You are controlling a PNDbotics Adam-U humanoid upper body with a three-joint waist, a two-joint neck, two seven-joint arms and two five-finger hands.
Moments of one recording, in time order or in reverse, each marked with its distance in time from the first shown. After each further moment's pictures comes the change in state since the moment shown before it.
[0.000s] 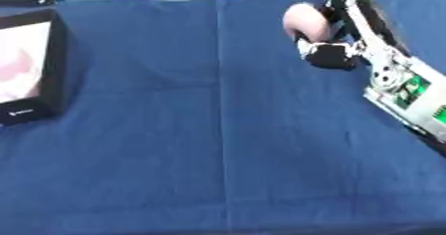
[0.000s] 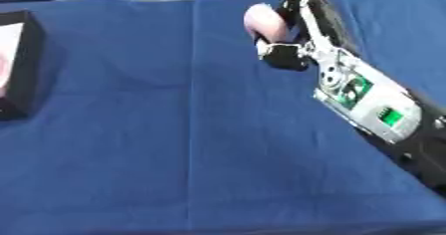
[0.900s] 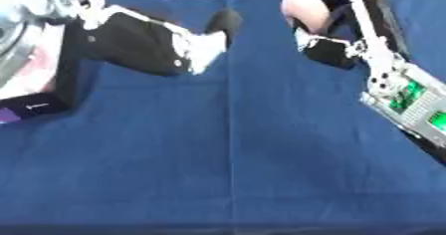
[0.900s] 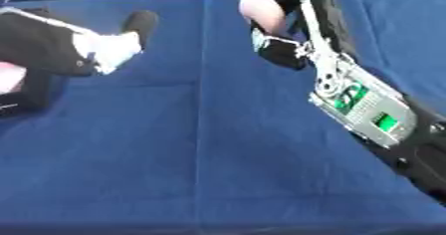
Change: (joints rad) left arm -0.059 -0.167 -0.136 0.000 -0.069 -0.009 -0.156; right arm 0.002 0.056 0.042 0.000 0.071 -0.109 -0.090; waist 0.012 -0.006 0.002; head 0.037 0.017
